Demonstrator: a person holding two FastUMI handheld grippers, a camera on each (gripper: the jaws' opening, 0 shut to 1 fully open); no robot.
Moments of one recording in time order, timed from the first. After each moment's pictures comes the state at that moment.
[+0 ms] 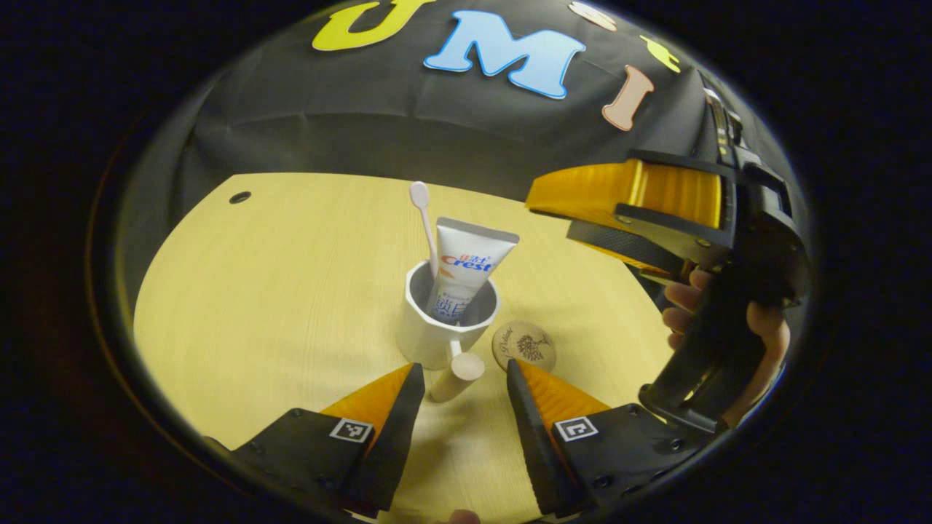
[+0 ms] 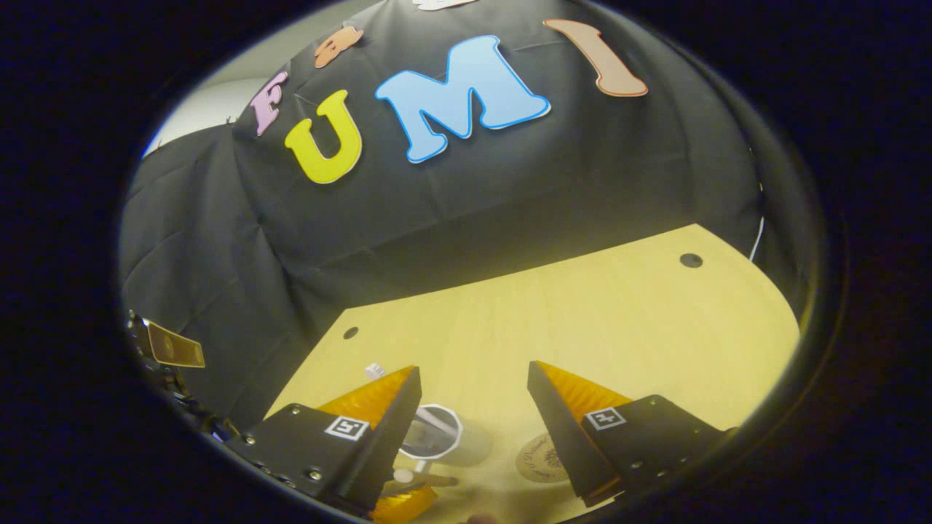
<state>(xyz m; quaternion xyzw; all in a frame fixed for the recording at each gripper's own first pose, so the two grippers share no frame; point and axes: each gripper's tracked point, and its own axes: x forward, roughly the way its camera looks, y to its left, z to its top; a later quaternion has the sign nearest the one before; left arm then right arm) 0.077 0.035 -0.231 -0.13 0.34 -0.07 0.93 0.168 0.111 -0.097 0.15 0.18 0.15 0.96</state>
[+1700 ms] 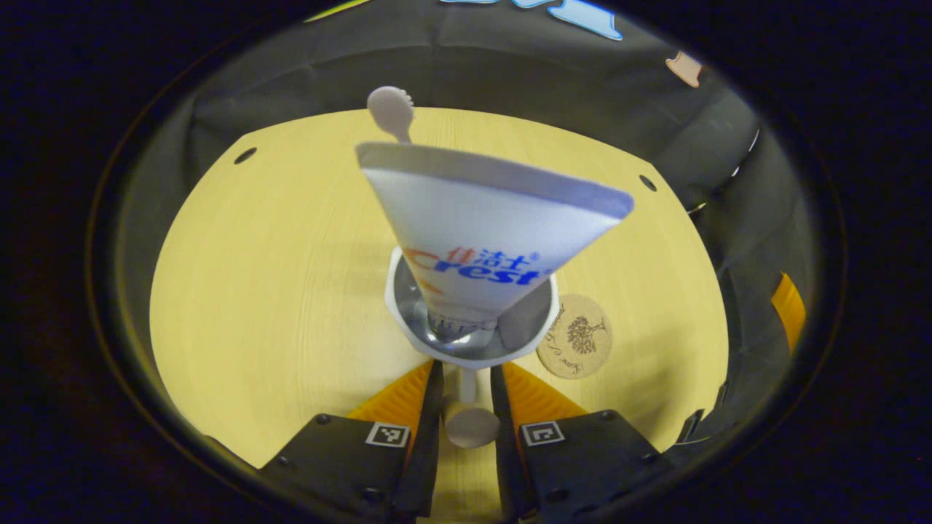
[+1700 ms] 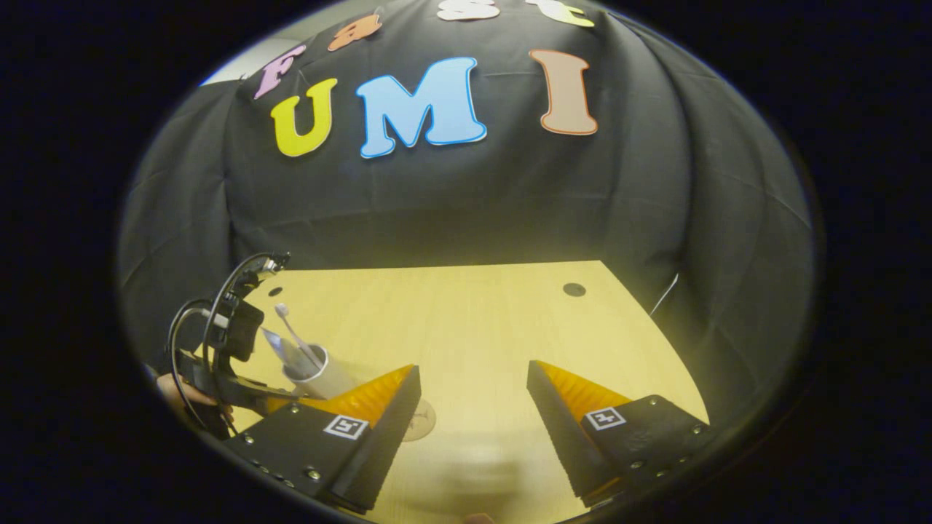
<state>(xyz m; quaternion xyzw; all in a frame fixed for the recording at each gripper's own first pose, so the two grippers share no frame) 0.116 0.033 -0.287 -0.09 0.50 0.03 0.86 0.097 -0.033 -0.103 0.03 0.19 0.04 0.98</state>
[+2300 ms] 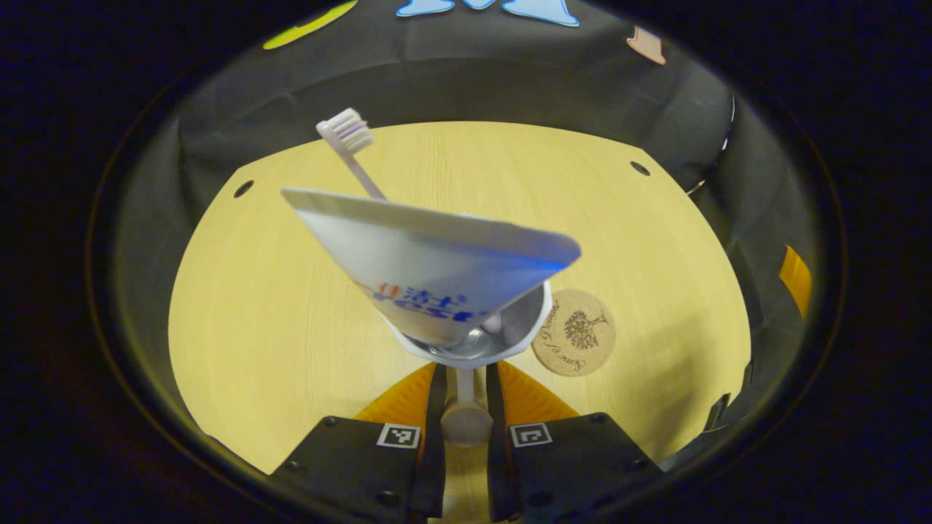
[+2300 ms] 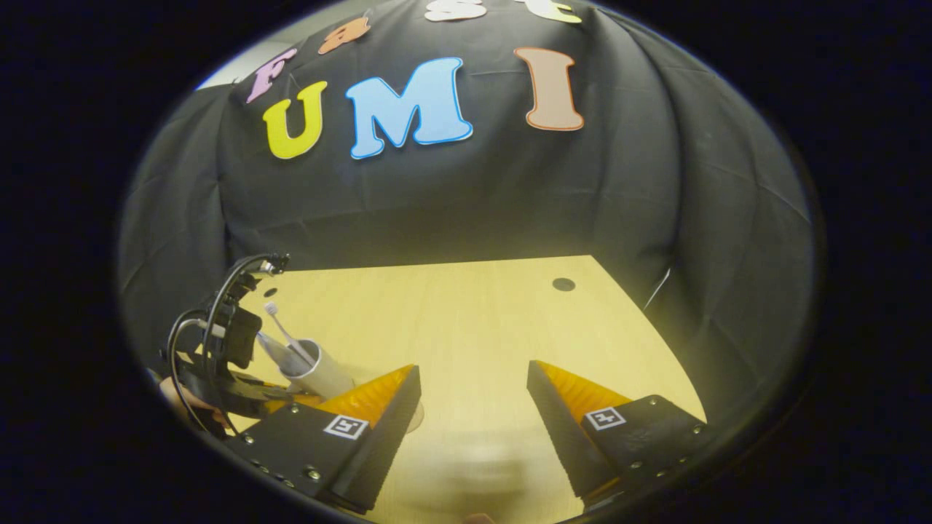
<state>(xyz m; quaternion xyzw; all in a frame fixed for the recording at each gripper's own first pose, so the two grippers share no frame) 0.116 0.013 -0.282 -0.03 0.48 0.02 0.88 0.089 -0.052 -0.105 0.04 0.20 0.03 0.98</state>
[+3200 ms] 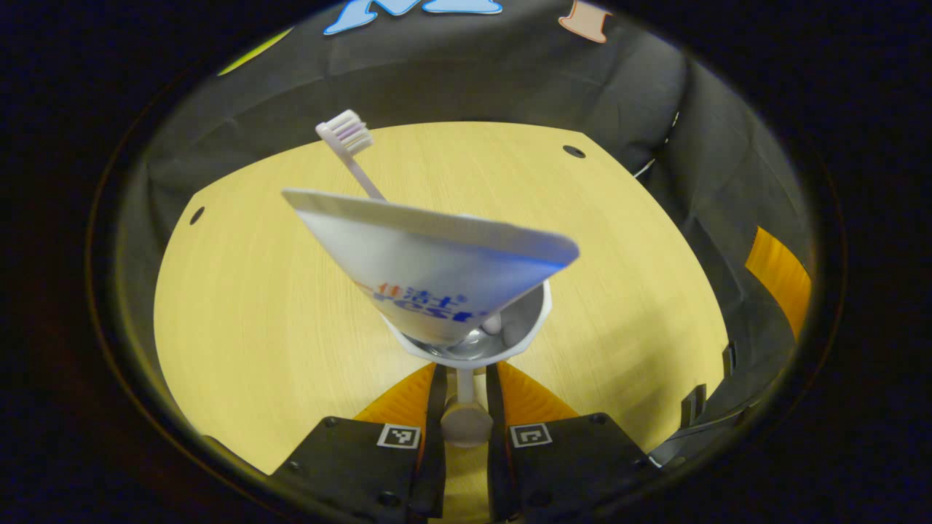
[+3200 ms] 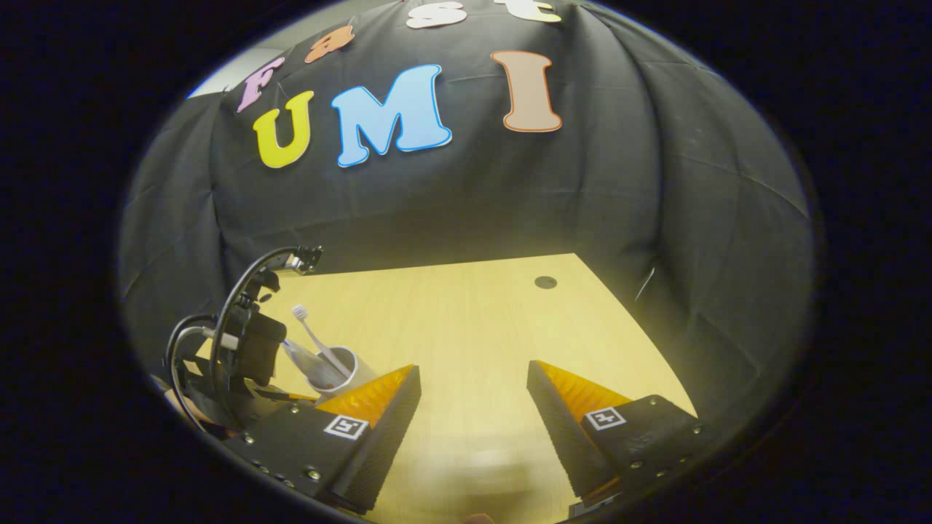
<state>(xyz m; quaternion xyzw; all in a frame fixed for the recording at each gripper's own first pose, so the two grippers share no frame) 0.080 -0.004 -0.234 -0.02 0.49 -0.05 0.87 0.071 -0.086 -0.106 0.05 0.19 0.02 0.98</state>
